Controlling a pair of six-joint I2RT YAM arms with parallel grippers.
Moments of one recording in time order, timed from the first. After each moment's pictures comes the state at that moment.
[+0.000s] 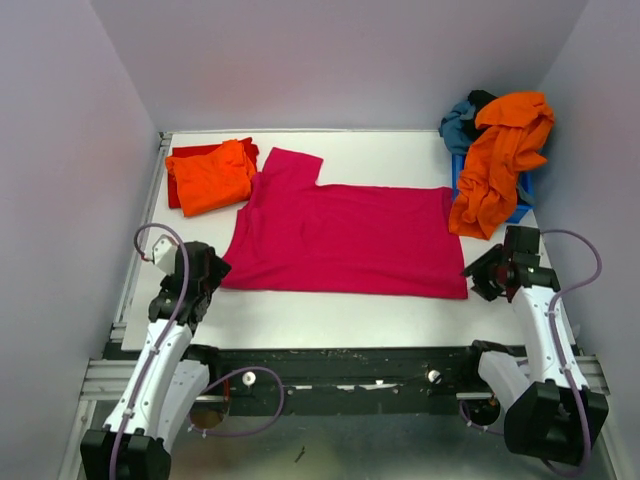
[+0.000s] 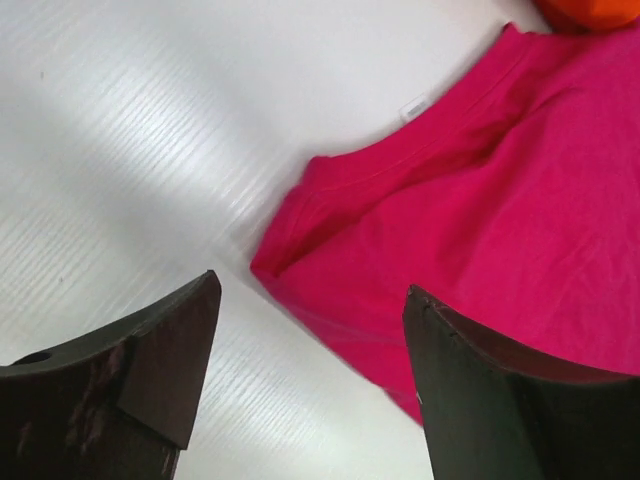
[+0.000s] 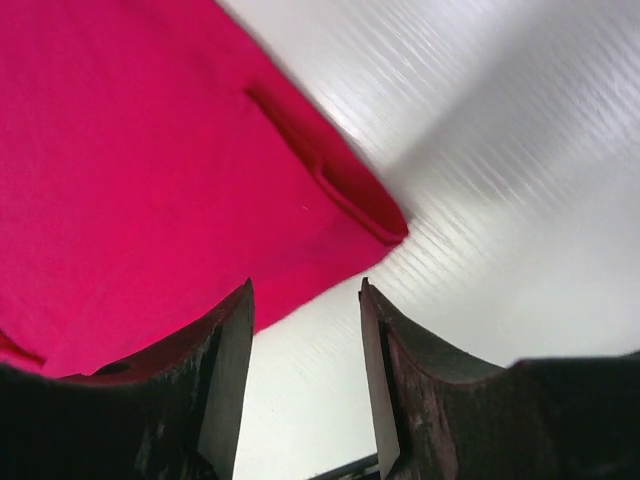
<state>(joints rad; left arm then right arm) -0.11 0.68 0.45 -0.57 -0.32 -0.94 -0.21 0.91 0.62 -0.77 -0.03 0.75</state>
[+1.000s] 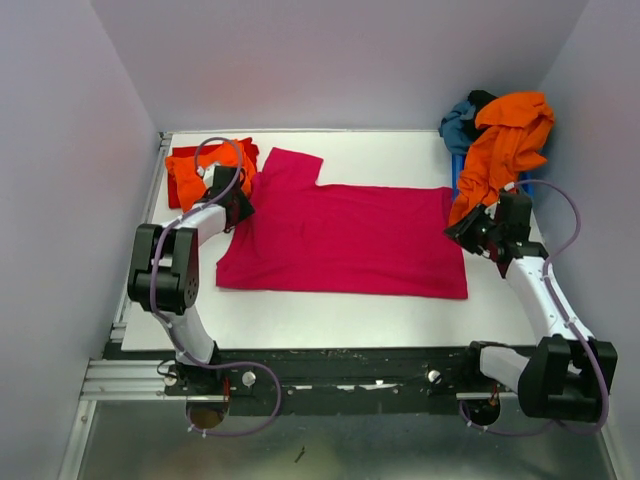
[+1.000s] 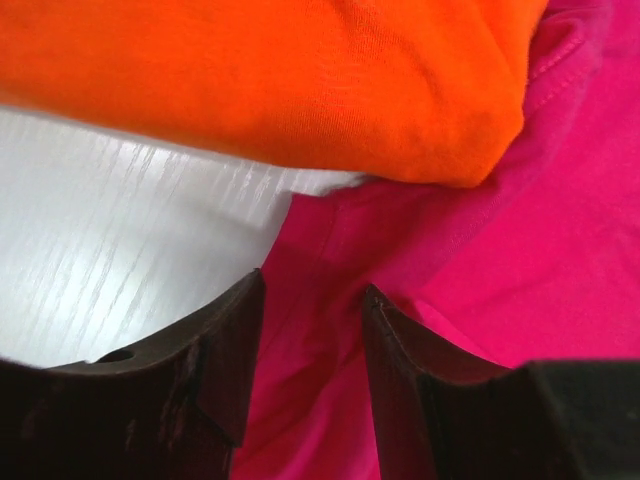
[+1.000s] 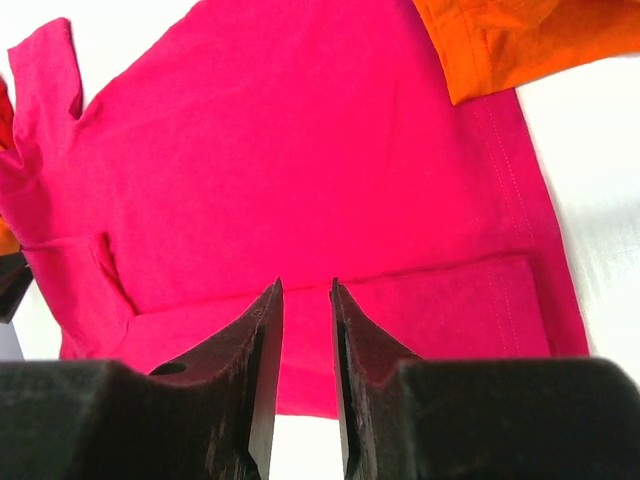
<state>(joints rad) -0.11 1.74 1.04 -0.11 -0.20 -0.63 -0.10 1.12 0.74 -0.33 -0.26 0.58</state>
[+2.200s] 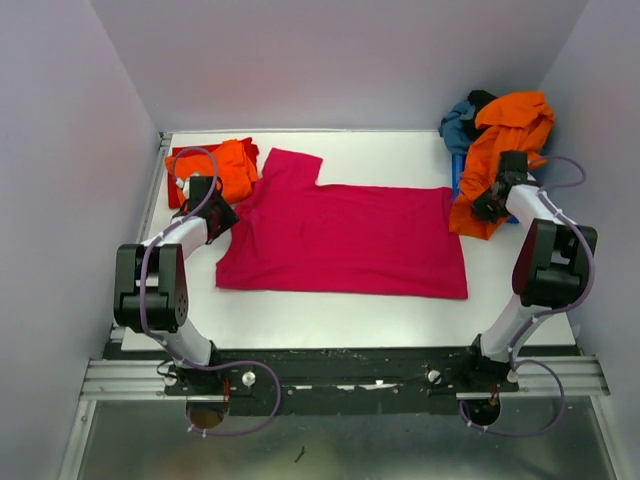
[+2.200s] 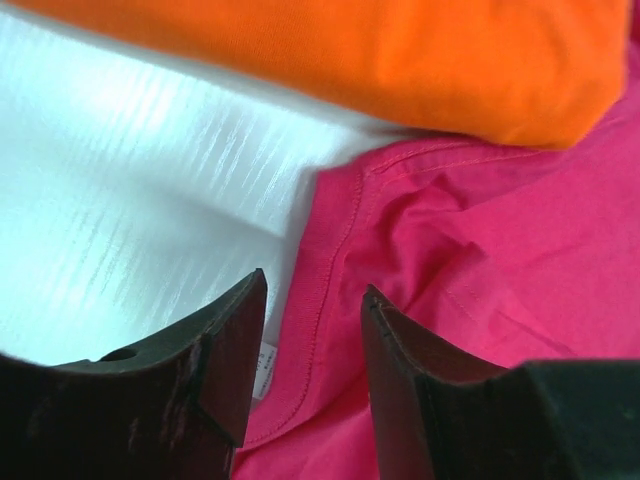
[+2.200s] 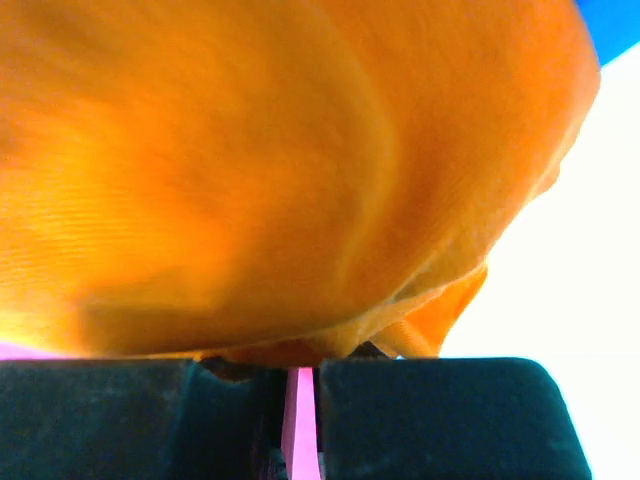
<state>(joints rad) 0.01 1.66 0.92 -0.12 -0.07 -0.62 -0.19 1.80 1.25 -0.49 0.09 0.68</state>
